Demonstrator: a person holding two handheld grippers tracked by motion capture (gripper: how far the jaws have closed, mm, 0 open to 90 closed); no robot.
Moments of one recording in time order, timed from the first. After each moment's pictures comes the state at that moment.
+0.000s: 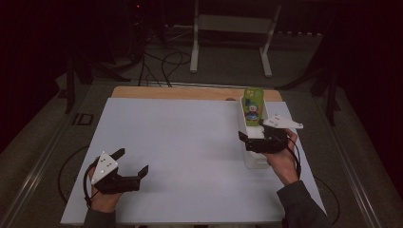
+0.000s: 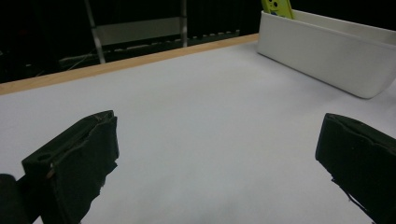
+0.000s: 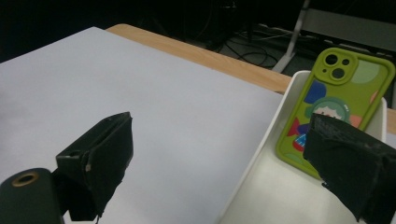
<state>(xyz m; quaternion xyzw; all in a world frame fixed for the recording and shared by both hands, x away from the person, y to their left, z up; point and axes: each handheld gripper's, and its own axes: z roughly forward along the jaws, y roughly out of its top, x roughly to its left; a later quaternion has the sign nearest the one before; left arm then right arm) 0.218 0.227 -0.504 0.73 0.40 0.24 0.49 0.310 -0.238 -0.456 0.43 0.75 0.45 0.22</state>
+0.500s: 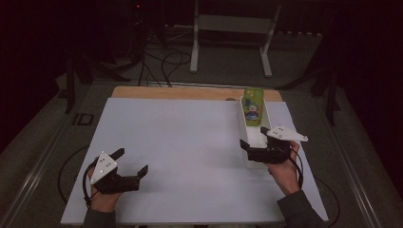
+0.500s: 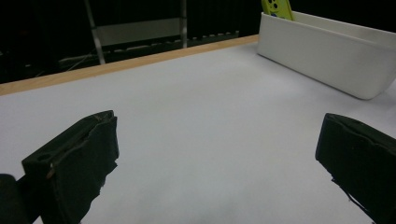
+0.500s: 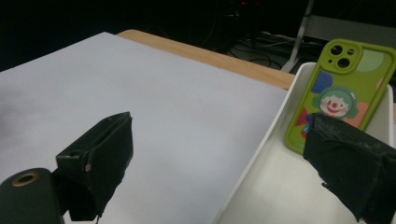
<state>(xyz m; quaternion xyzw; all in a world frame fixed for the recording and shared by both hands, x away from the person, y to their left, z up) 0.219 0.228 -0.504 0.73 0.40 0.24 0.49 0.284 -0.243 -0.466 0.42 0.74 0.47 0.22</state>
